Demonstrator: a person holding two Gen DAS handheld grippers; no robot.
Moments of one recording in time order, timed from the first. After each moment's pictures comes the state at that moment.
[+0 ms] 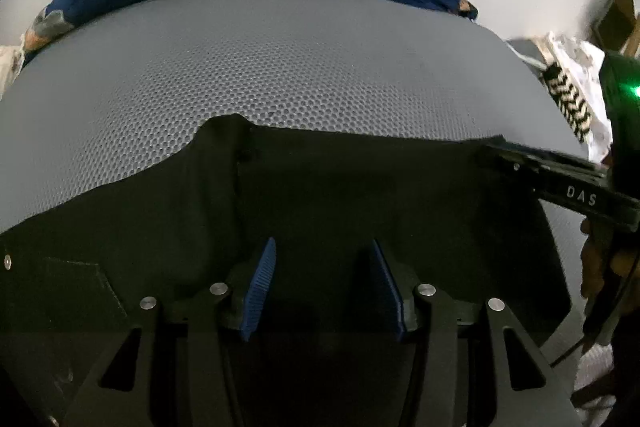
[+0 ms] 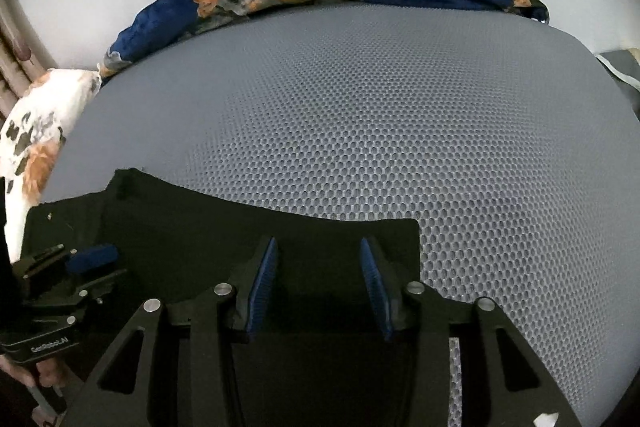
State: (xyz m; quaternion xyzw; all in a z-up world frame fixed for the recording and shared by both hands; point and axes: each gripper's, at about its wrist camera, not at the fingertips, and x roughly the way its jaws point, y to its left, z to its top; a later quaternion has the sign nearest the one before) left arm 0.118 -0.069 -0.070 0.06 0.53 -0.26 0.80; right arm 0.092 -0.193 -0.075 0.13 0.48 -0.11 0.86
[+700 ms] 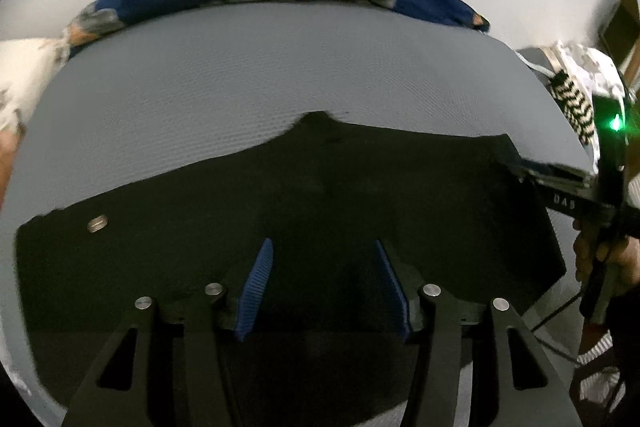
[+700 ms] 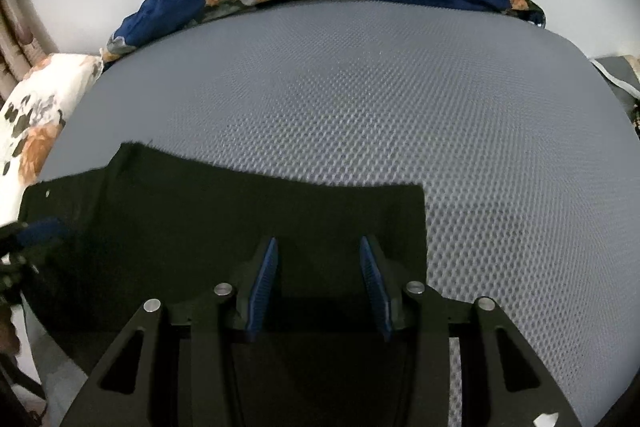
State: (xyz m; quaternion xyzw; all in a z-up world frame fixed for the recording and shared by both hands) left arm 0.094 0.009 -0.025 0.05 0.52 -0.23 0.82; right arm 0.070 -0.173 -0.070 0.11 0.49 -0.12 0.85
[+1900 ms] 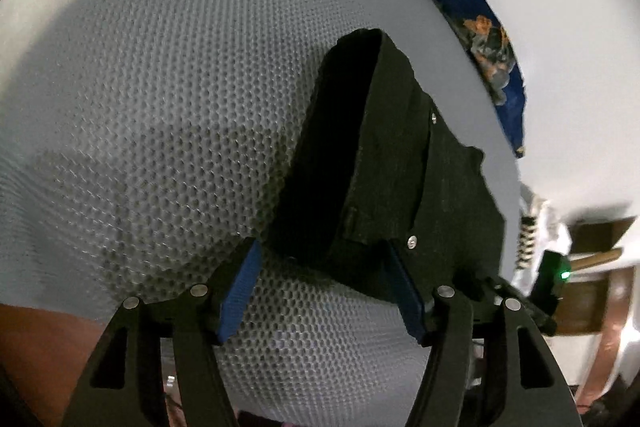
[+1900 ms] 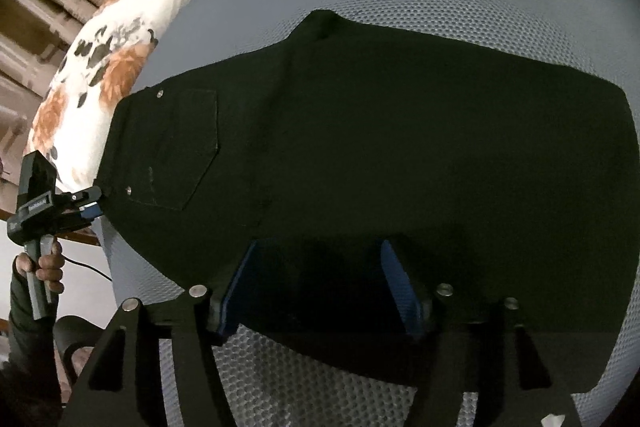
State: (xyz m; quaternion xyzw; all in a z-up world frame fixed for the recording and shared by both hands) left arm 0.069 0.304 -0.065 -0.30 0.62 -0.14 0.71; right arm 0.081 -0.029 -0.082 0.17 0.58 0.04 0.80
